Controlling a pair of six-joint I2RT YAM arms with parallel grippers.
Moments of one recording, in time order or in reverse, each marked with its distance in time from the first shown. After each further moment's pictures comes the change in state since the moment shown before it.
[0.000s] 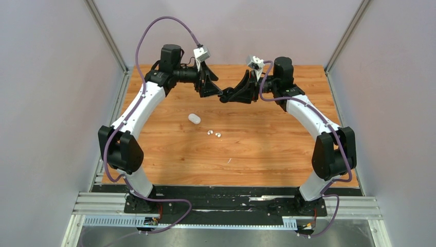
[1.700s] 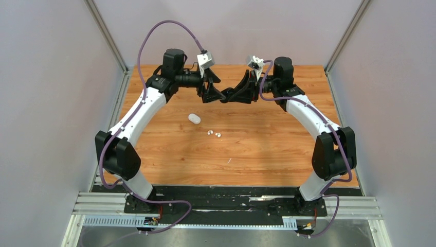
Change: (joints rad) left arm -0.040 -0.071 -0.082 0.054 -0.032 0.053; right arm 0.000 0.000 0.000 0.001 0.000 0.024
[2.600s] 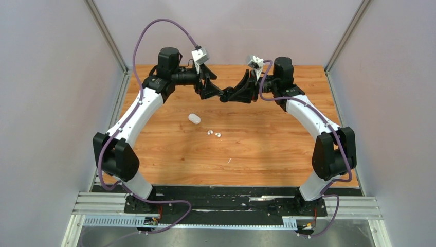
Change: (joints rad) left arm 0.021 -0.020 -0.028 0.074 -0.039 -0.092; right arm -0.001 0.000 -0.001 0.007 0.016 0.002
